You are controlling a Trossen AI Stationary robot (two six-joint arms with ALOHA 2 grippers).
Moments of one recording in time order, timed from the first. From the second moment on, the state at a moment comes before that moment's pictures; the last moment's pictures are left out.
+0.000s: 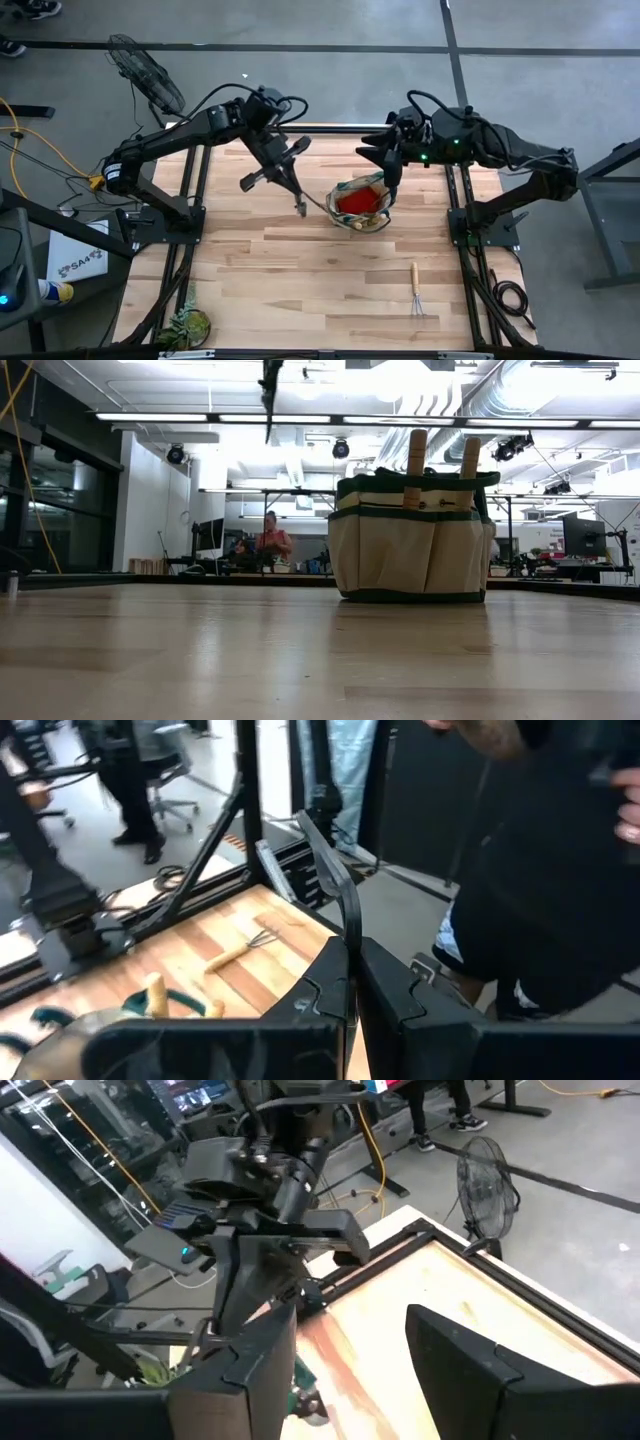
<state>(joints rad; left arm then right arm) 0.35 1.46 1.59 -0.70 1.11 0.54 -0.01 1.28 1.65 -0.62 0.21 0.50</state>
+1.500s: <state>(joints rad) 0.35 1.61 1.42 -0.37 1.33 0.75 -0.01 1.28 1.65 -0.63 0.26 0.53</state>
